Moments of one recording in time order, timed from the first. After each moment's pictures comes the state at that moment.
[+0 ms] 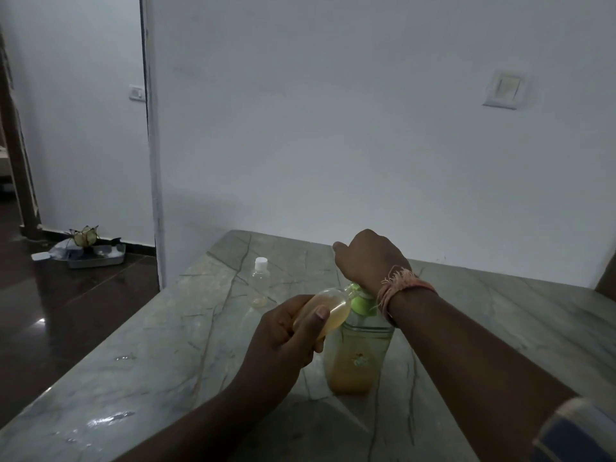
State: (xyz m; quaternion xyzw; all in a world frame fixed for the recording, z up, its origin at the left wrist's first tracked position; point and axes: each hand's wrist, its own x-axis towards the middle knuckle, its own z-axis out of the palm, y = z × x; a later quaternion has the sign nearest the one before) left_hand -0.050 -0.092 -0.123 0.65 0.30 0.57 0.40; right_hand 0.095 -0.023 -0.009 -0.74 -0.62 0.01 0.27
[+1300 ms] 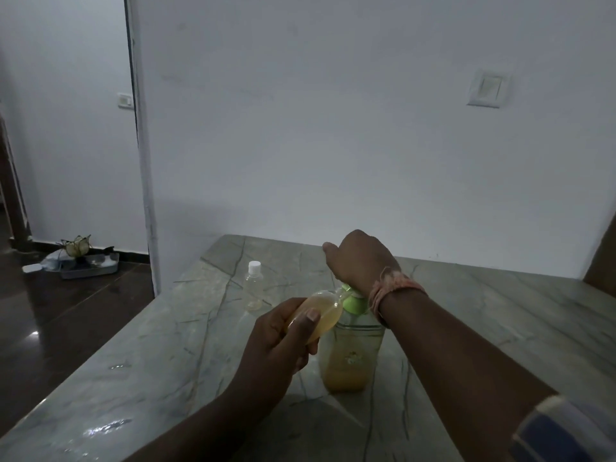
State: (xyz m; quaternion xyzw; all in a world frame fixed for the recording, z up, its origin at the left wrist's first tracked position) left_hand -0.049 -0.092 -0.124 0.65 0.29 0.57 0.42; right_hand 0.095 -0.023 -0.008 -0.73 -0.63 0.00 0.28
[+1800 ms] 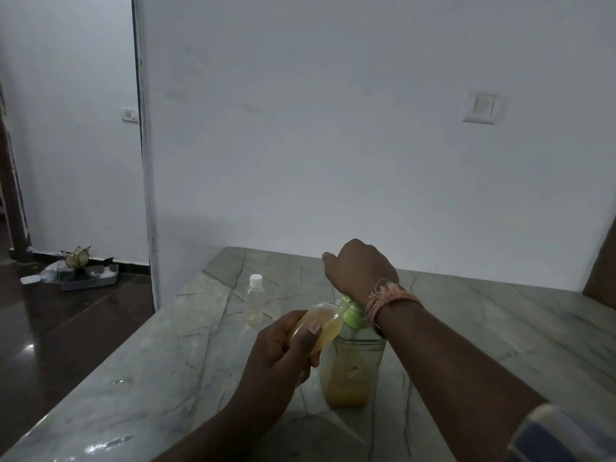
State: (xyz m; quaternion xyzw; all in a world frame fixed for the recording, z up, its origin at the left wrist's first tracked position) left_hand -0.050 -0.094 -0.121 0.65 0.30 0.56 0.42; right_hand 0.093 -0.025 -0.004 -0.73 -0.63 -0.01 0.27
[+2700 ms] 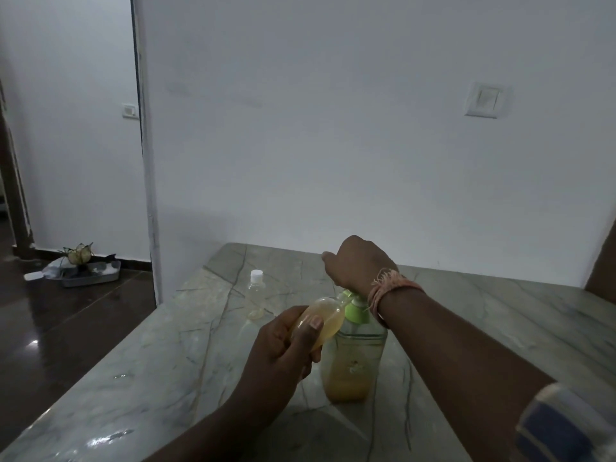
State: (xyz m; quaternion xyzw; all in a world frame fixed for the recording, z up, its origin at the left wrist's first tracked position) left_hand -0.049 -0.097 -0.122 0.66 0.30 0.56 0.41; right_hand 0.096 -0.020 -0.003 -0.73 -0.63 0.01 0.25
